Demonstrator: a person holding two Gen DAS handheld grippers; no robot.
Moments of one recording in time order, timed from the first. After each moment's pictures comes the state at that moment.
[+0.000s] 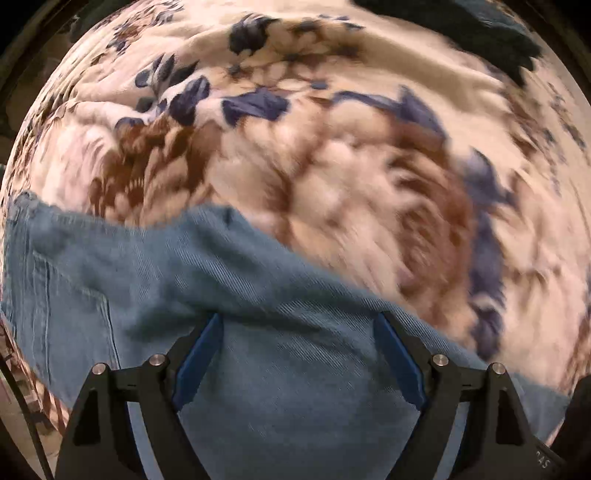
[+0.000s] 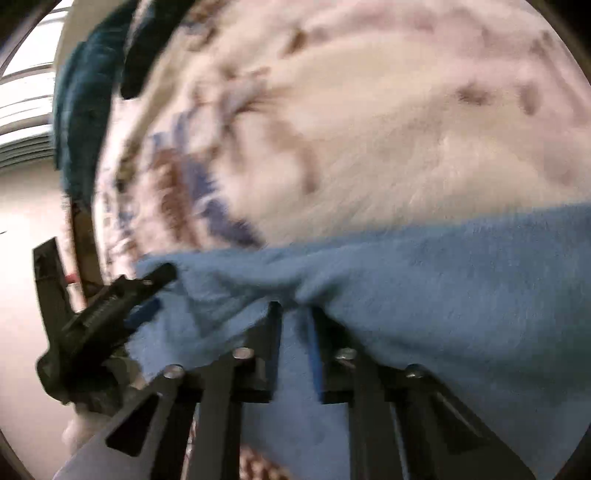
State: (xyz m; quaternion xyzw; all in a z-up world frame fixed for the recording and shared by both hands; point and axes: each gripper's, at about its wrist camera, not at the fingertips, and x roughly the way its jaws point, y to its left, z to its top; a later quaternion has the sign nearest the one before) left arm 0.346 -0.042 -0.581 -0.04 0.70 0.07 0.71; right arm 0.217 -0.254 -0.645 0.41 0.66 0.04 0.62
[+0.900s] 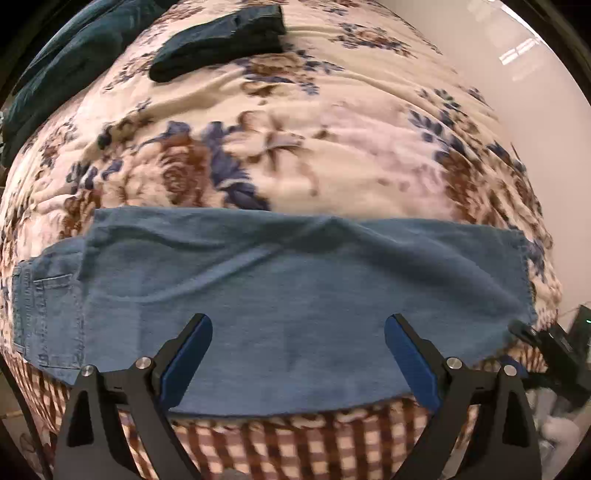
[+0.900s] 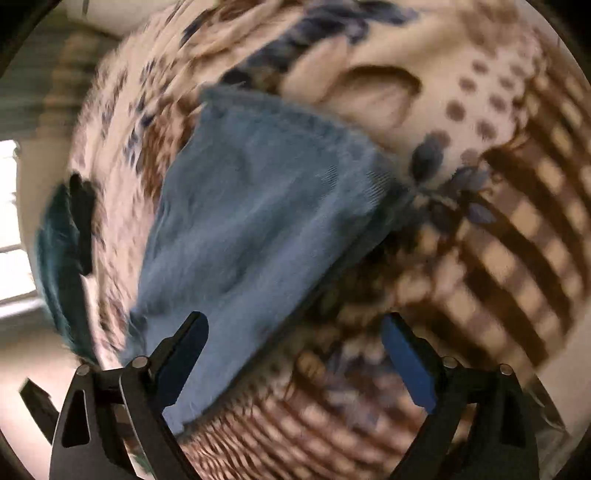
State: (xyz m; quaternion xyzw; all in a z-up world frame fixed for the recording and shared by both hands) left arm 0.187 -0.209 -0.475 0.09 0.63 -0.14 0.76; right arm -0.054 -0.437 -0.639 0.57 0.50 -0.19 0.62
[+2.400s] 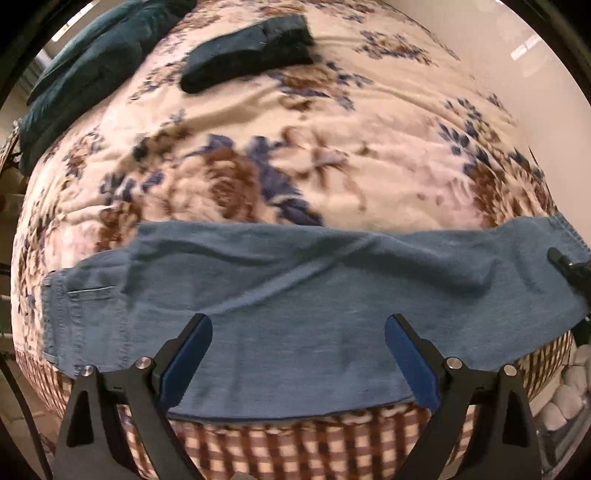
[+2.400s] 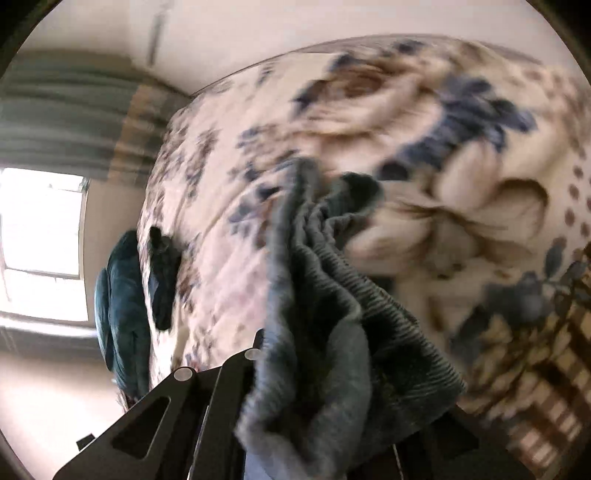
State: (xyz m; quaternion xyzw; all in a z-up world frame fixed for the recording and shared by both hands) left arm 0.206 -0.163 -0.450 0.12 0.62 -0.10 0.77; right arm 0.018 -0.429 -0.557 0.57 0.35 -0.18 0.72
